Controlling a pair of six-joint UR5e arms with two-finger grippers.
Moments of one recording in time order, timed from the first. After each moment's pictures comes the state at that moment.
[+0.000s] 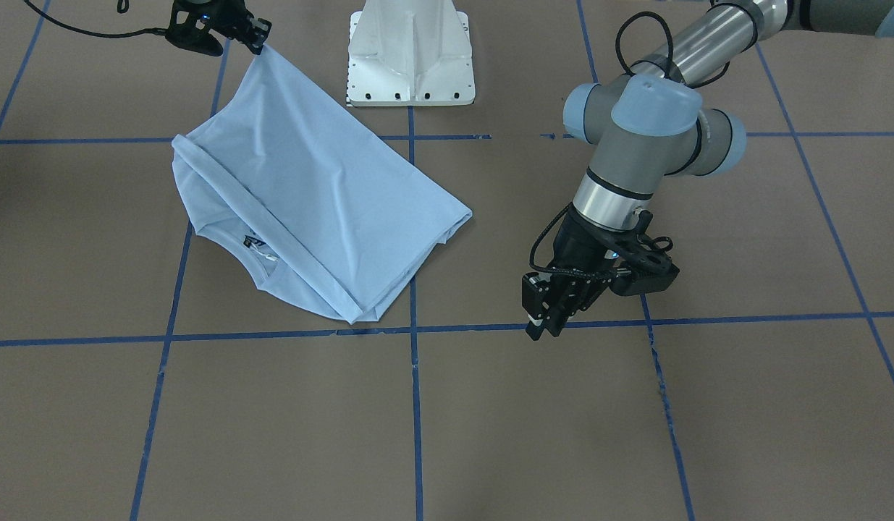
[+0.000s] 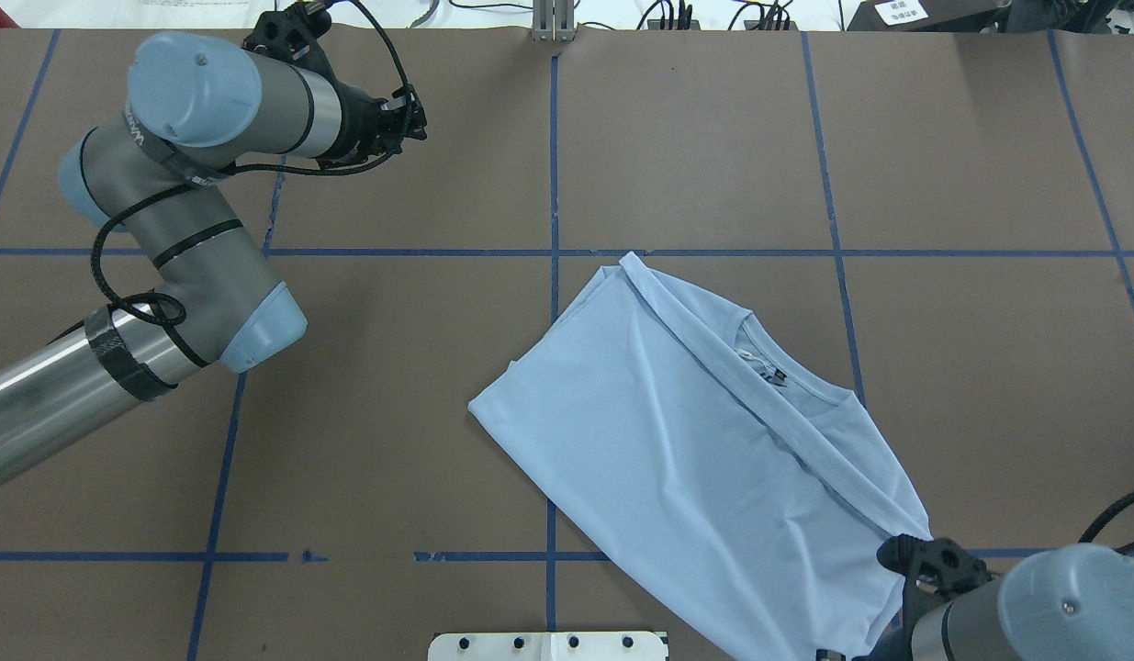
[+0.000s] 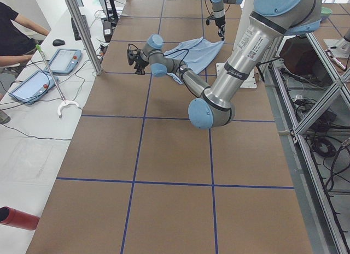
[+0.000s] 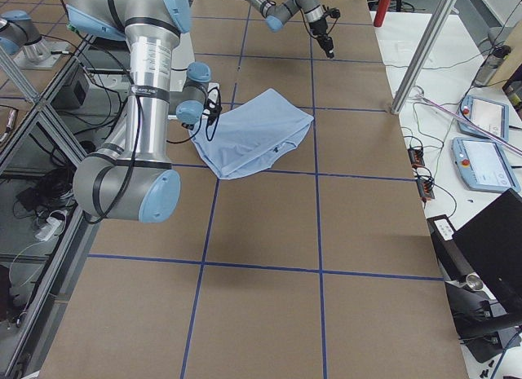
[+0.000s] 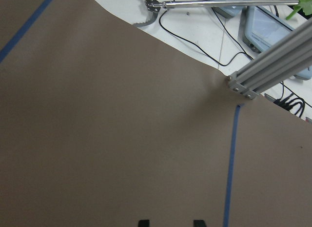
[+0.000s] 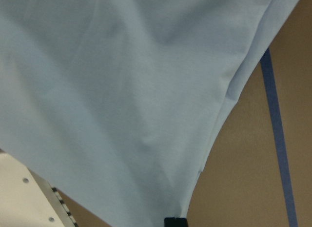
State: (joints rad) left arm -0.79 -2.18 -1.55 -2.17 -1.80 -1.55; right arm 0.02 -1.76 2.34 -1.25 1.91 1.90
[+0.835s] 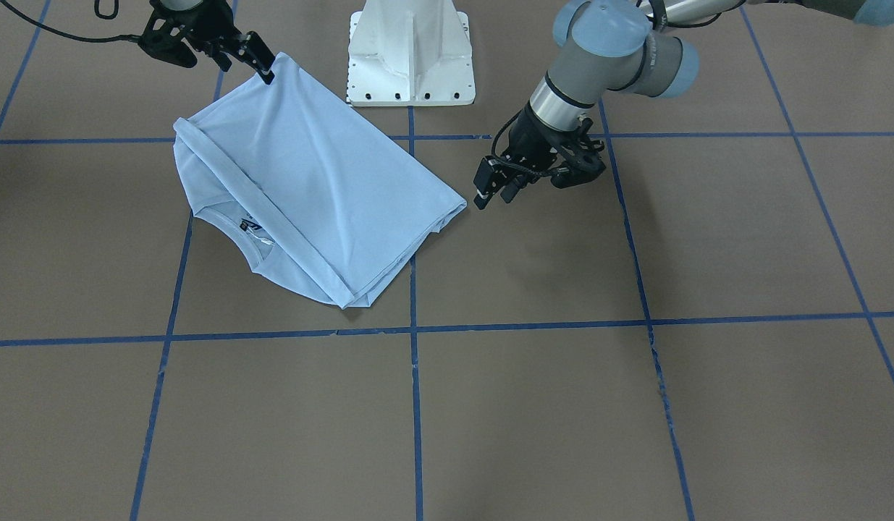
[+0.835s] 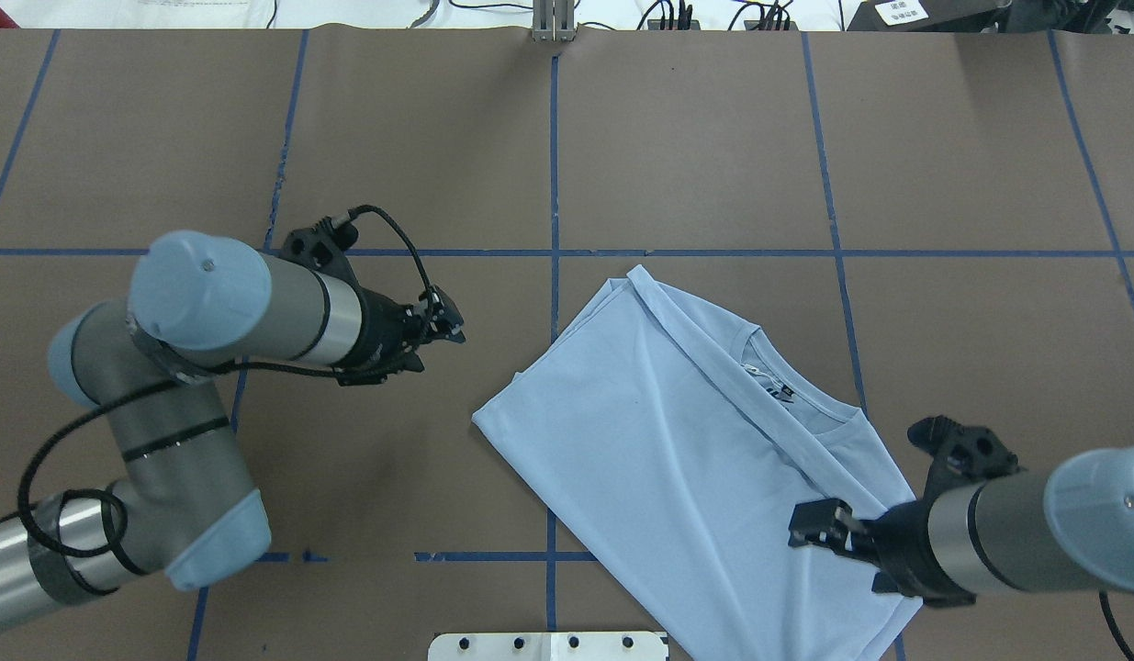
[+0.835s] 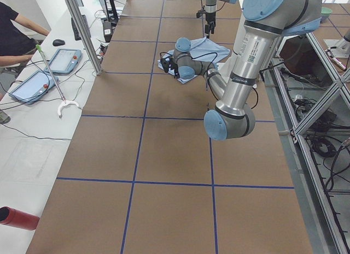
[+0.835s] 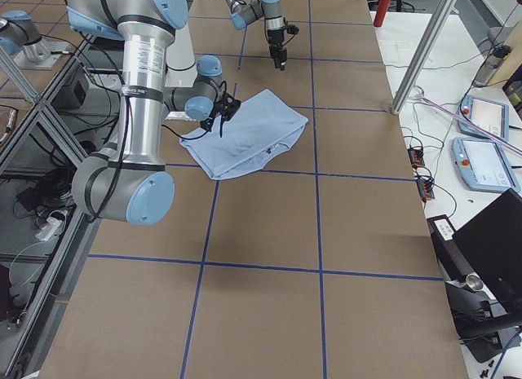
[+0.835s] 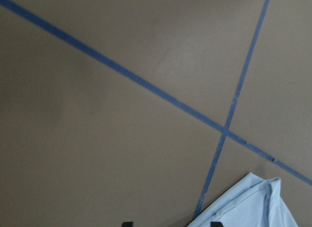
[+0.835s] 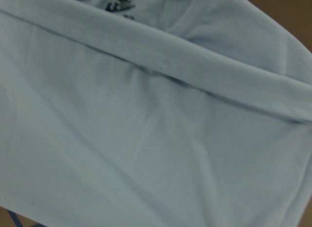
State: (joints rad) left arm -0.50 -1.99 -1.83 -2.04 -1.84 -1.83; right arm 0.32 -1.69 2.32 -1.25 1.85 1.89
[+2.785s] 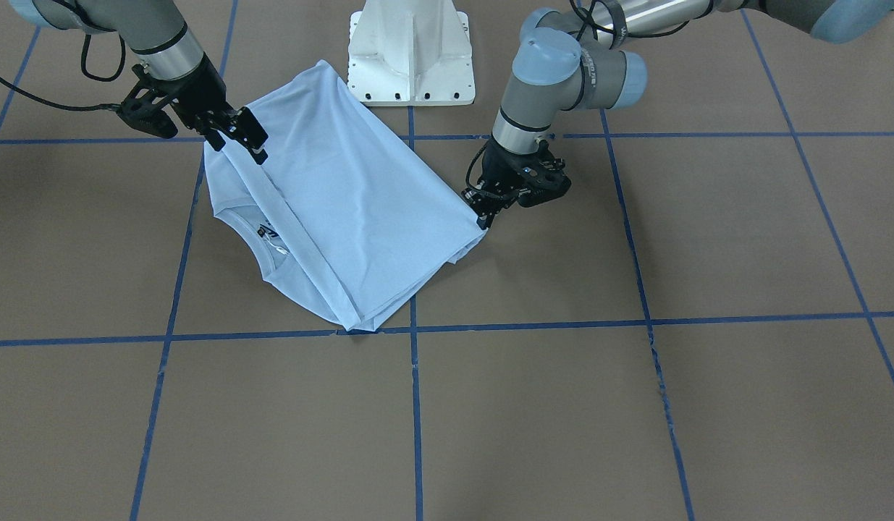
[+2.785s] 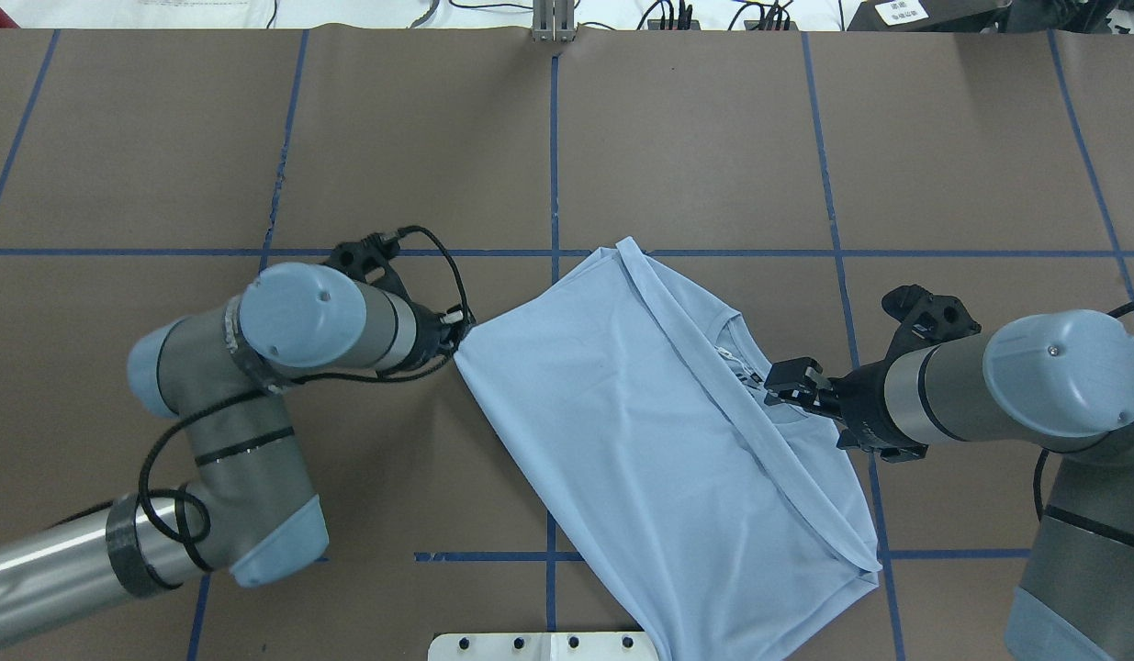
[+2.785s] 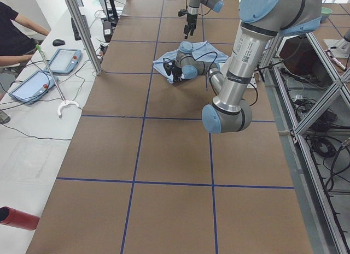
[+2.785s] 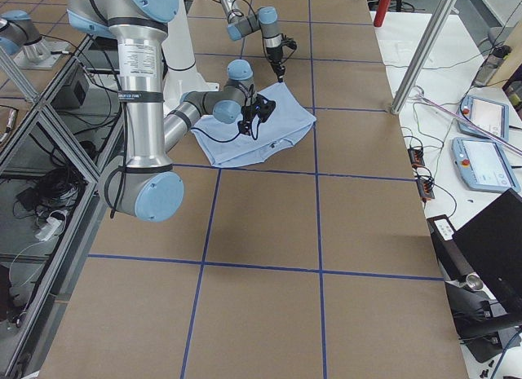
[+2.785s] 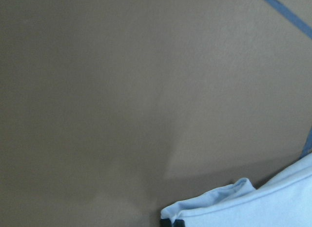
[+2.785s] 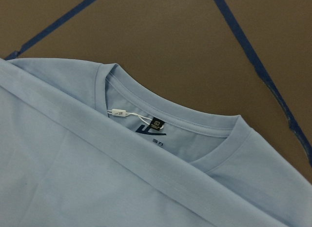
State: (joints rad) left arm -0.52 -2.09 -1.71 -1.93 -1.72 -1.73; right arm 0.50 -1.53 2.15 -1.25 1.84 1.78
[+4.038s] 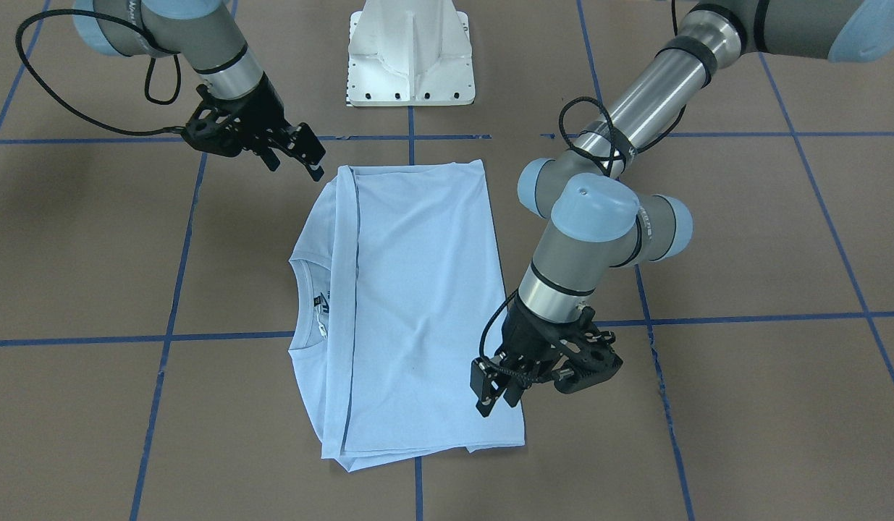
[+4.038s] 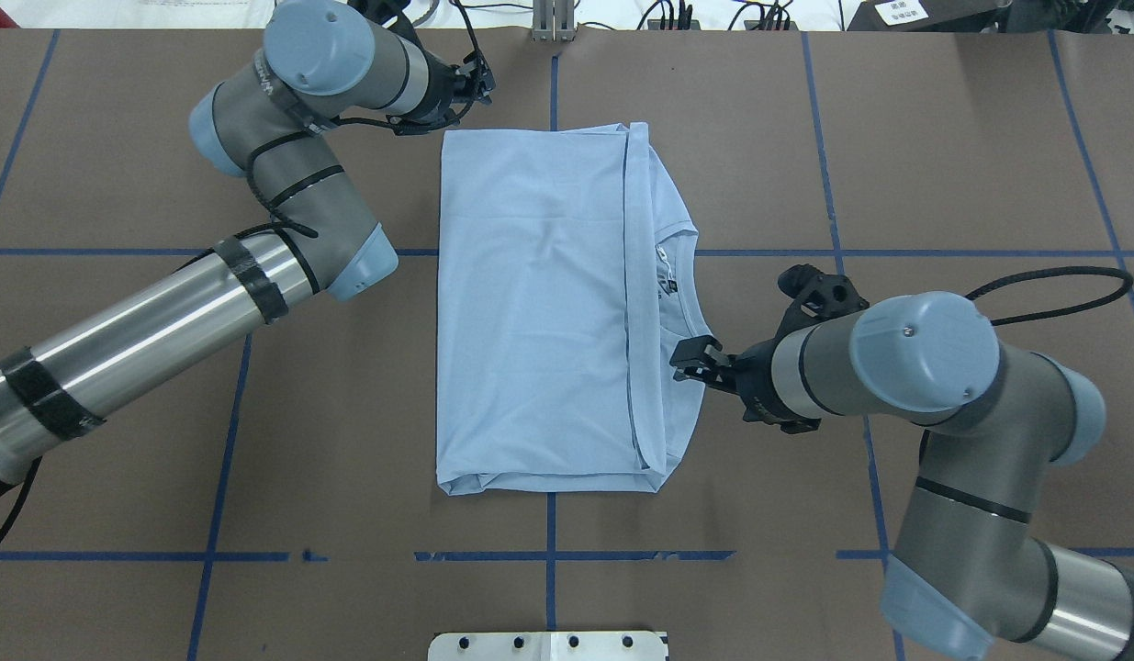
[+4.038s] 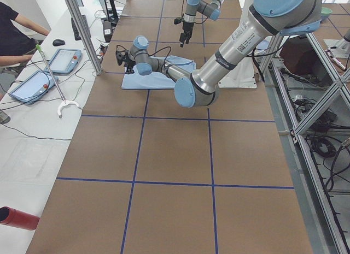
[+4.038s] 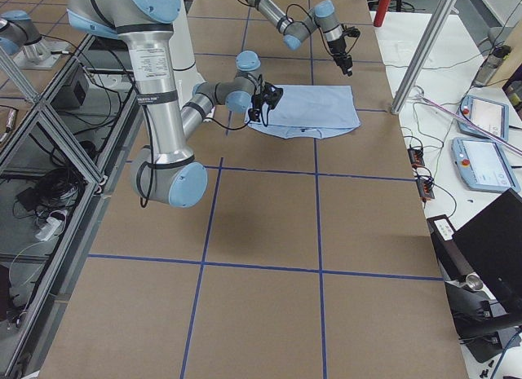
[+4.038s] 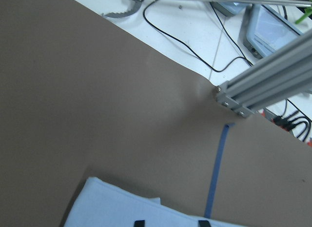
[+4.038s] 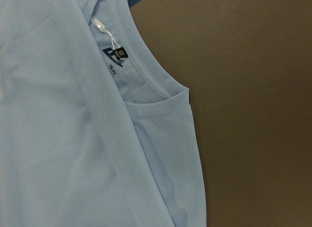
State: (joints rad) left arm -0.81 -2.41 -1.15 -2.35 -1.82 -1.57; right arm 0.46 -1.29 1.97 -1.26 1.79 1.74
